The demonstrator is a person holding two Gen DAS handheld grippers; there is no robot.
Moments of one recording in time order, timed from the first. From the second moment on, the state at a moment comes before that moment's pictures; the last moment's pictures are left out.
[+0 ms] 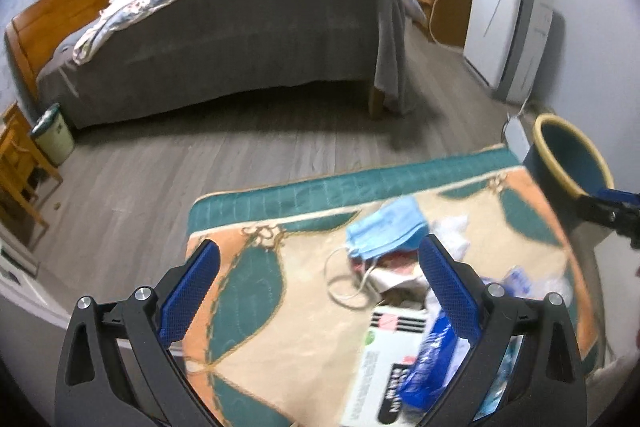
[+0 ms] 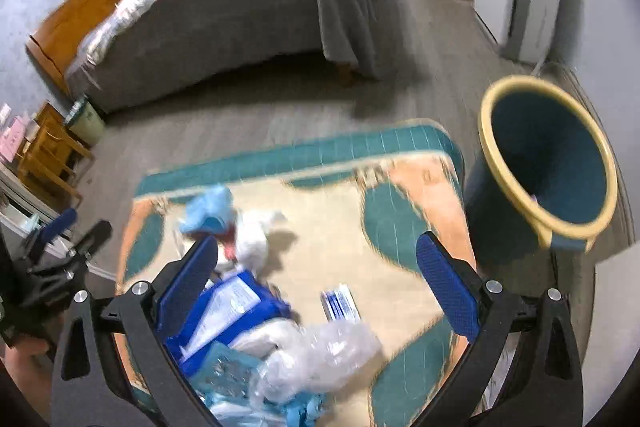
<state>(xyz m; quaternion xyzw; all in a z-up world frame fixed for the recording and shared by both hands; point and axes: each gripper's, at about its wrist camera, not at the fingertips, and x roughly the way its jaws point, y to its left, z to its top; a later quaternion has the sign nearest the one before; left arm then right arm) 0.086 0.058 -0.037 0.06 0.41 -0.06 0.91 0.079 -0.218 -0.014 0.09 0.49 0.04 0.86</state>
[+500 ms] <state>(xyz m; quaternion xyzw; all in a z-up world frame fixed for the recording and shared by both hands) 0.057 0.023 -0.062 0.01 0.46 -0.10 0.88 0.034 -0.223 -0.077 0.08 0.58 0.11 0.80</state>
